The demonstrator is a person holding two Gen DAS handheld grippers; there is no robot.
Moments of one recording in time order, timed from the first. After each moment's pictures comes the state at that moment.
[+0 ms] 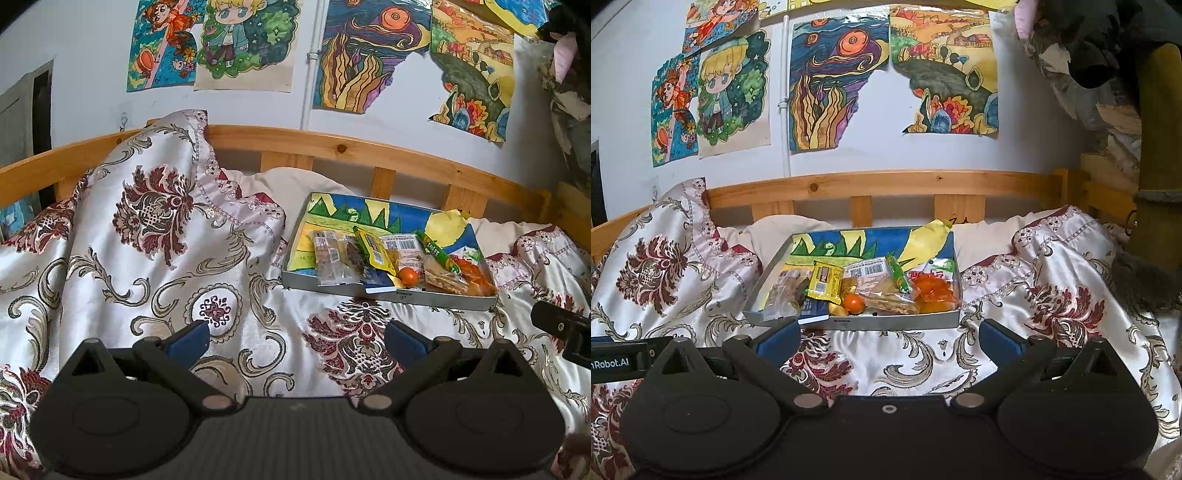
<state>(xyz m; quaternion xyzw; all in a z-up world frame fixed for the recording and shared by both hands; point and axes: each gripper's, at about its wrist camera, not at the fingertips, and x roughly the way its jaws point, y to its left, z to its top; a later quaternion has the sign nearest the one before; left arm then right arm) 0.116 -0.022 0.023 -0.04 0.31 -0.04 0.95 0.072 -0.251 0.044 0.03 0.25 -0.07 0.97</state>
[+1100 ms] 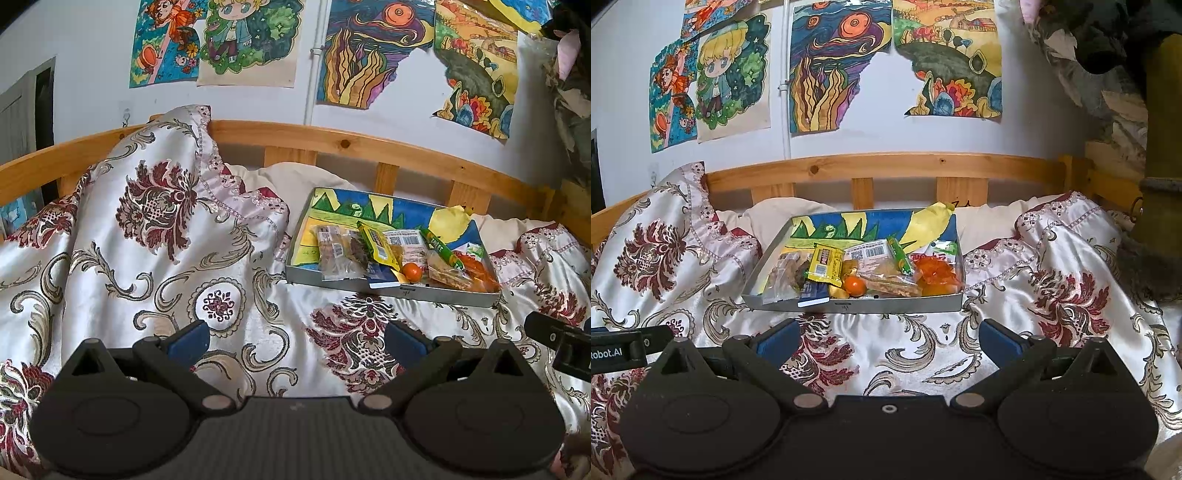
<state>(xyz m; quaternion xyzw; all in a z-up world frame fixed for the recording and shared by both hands) 0.115 -0.021 0.021 -0.04 0.32 -0.04 0.95 0.077 -0.248 0.036 0.03 0.27 -0.06 0.96</state>
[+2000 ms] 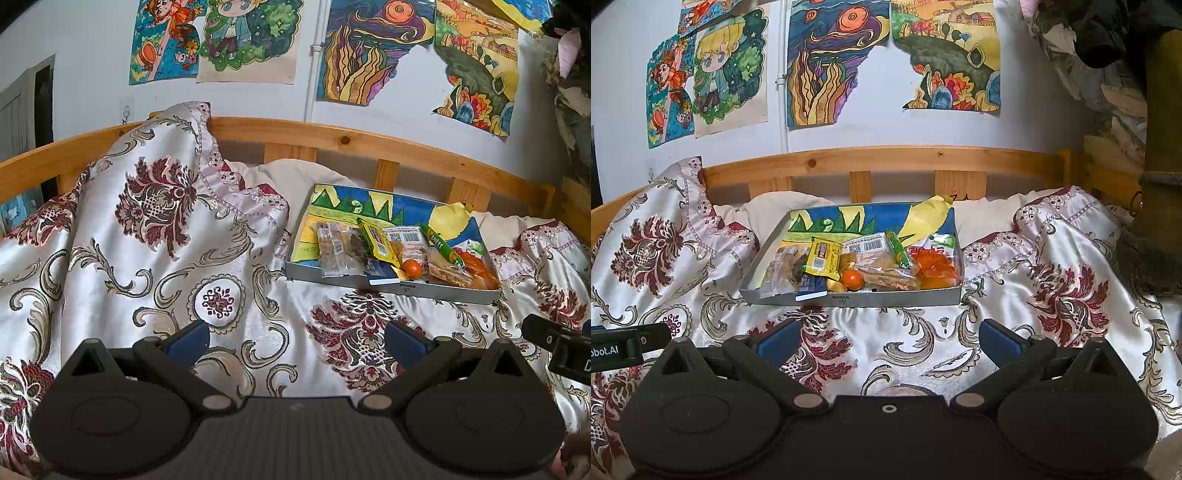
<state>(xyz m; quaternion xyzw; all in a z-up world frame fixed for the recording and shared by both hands) 0.116 -0.021 0.019 -0.04 0.32 -0.04 0.95 0.078 -0.249 0.032 0.03 0.28 -0.07 0.96</state>
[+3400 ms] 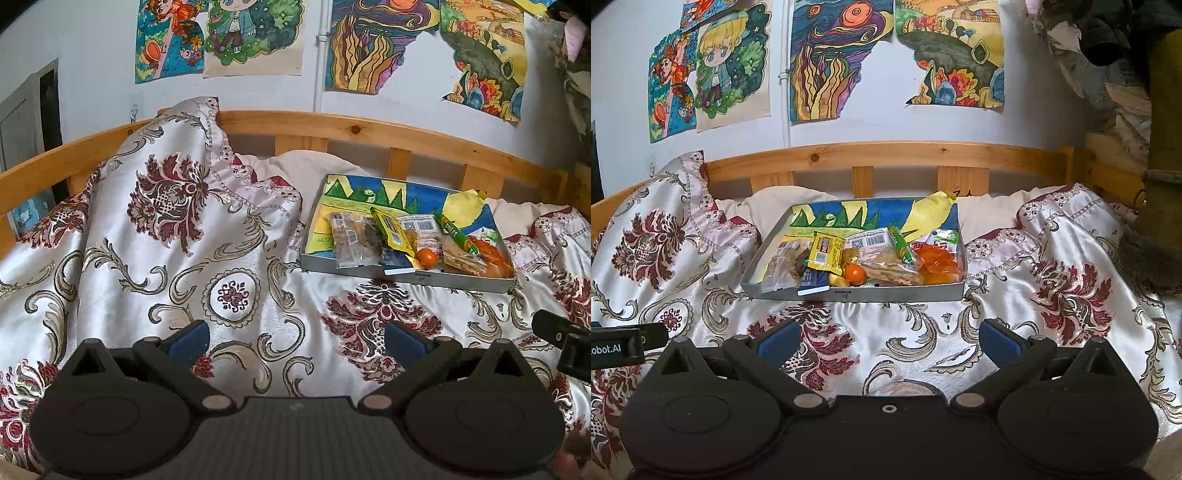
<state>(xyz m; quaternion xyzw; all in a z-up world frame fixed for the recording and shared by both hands) 0.117 -0.020 0.022 -0.02 0.34 -0.02 0.94 0.077 -0.246 0.030 0.03 0.28 -0.07 0.96</state>
